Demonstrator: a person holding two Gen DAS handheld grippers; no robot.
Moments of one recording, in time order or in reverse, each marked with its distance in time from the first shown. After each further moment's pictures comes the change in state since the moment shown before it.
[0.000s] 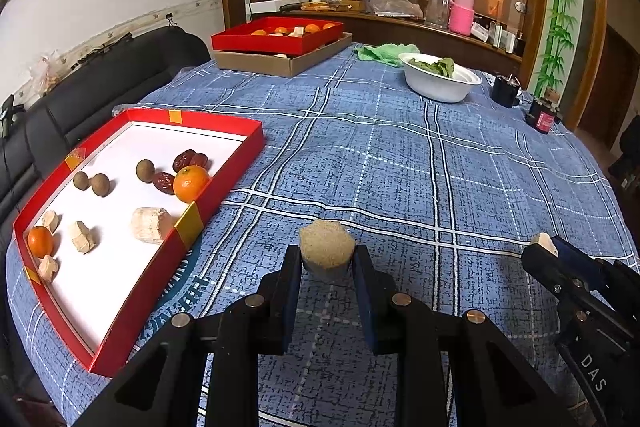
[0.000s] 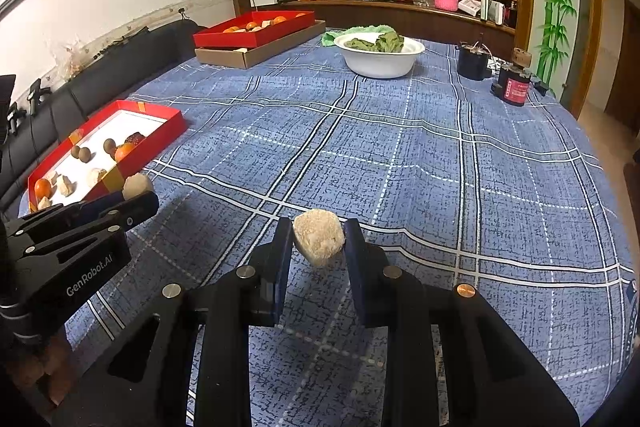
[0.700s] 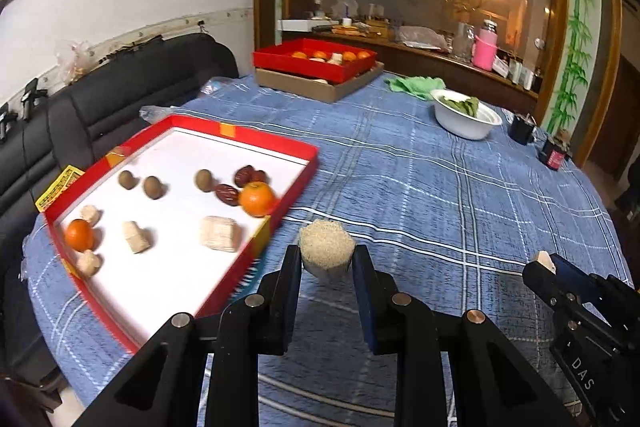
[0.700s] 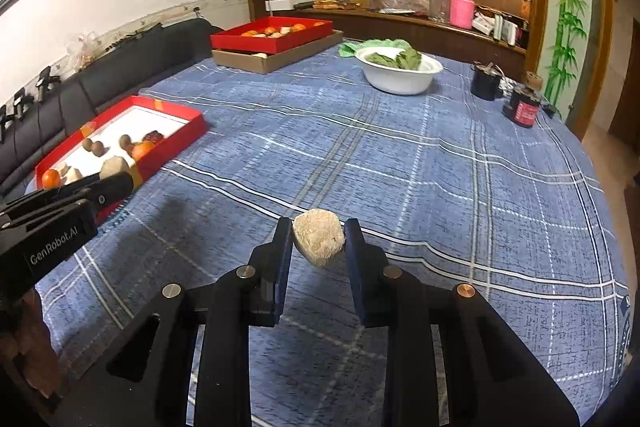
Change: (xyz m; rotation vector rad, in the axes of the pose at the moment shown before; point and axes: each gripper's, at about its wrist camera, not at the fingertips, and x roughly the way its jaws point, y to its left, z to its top) left arm -0.036 0.049 0.001 -0.085 -0.074 0.037; right arm -0.010 0.027 0.006 -0.064 -0.028 0.013
